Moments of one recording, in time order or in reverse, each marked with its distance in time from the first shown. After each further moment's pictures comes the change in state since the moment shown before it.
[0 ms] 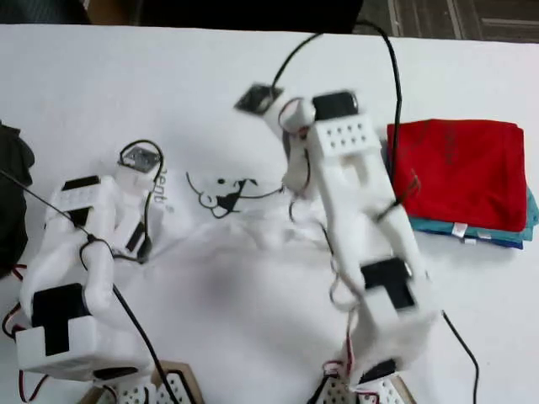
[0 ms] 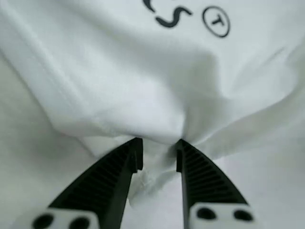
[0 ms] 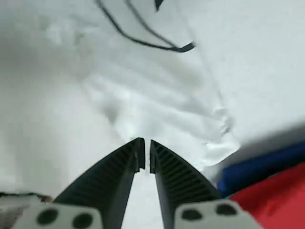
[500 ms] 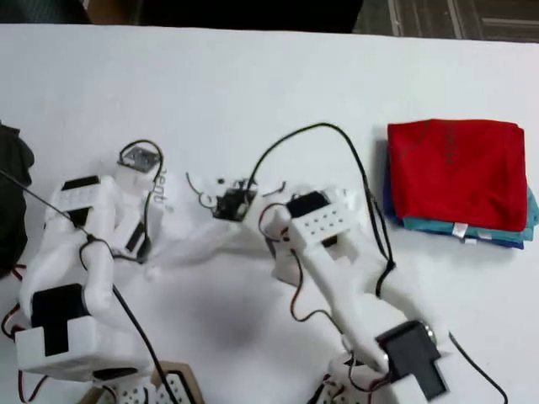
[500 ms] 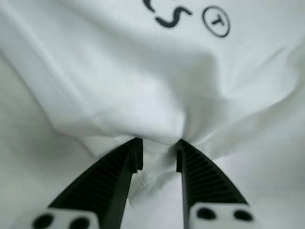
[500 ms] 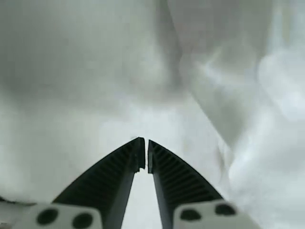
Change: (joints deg) left arm 0.0 0.0 0.0 0.0 0.0; right arm -8.9 -16.0 46.5 -29.5 0.0
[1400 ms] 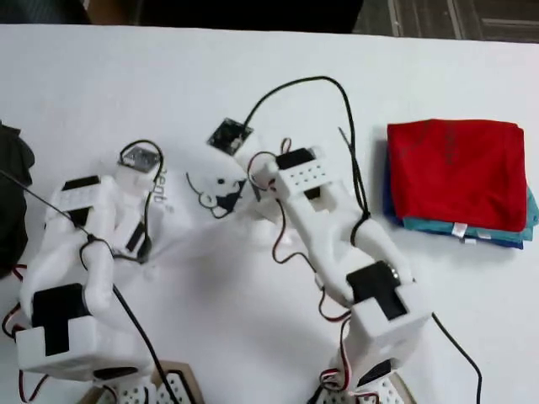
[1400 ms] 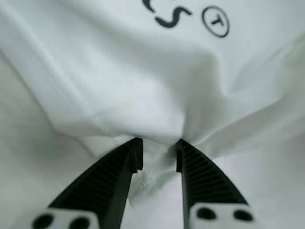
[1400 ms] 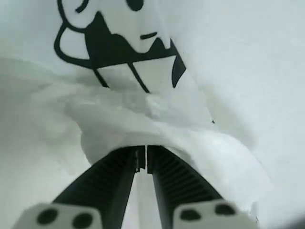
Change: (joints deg) left arm 0.0 0.0 0.0 0.0 0.0; right arm 2.7 21.4 -26.5 -10.9 -9.0
